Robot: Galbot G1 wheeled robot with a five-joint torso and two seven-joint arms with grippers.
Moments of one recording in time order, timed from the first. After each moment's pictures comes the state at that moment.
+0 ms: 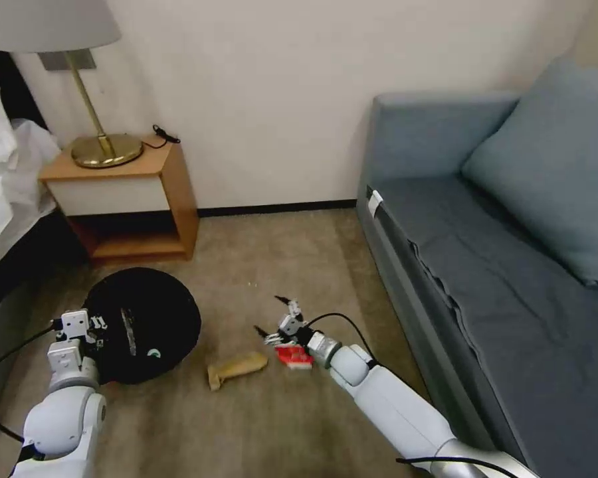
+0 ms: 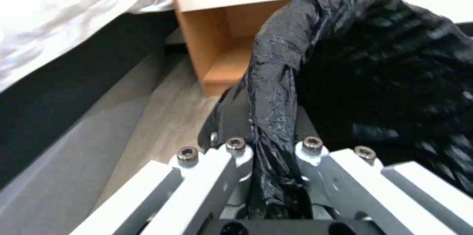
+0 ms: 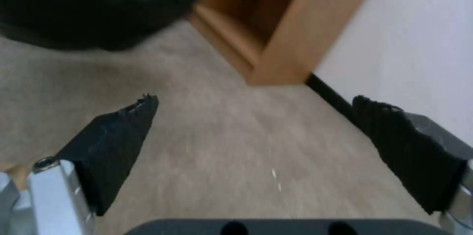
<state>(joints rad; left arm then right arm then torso) 1.36 -1.29 -0.84 -1.83 -0.16 0.28 -0.16 -0.68 1.37 -0.31 1.04 -0.06 0.37 -0.19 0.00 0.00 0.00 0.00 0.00</state>
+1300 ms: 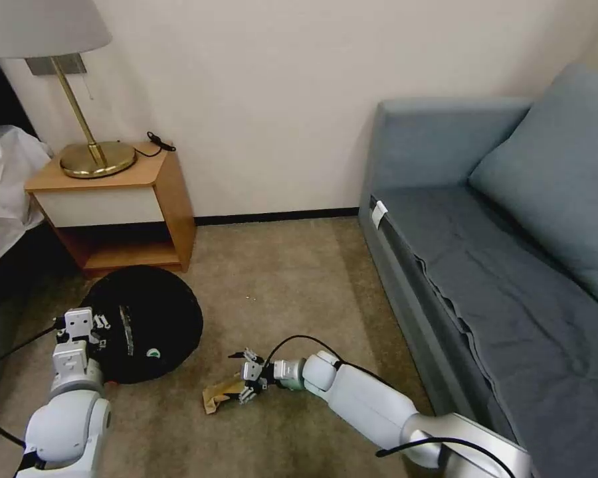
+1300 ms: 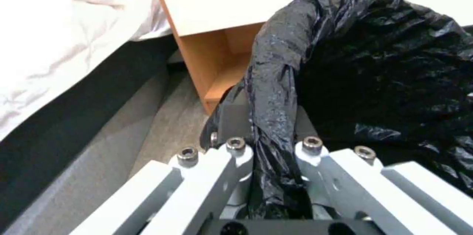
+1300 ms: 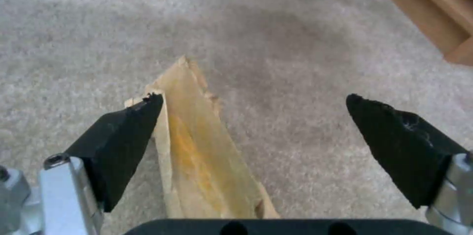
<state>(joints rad) 1.42 -1.31 -0.82 -1.95 -0.08 0.30 -0.18 -0.55 1.51 -0.54 0.70 -0.02 0.38 -0.51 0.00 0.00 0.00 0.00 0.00</state>
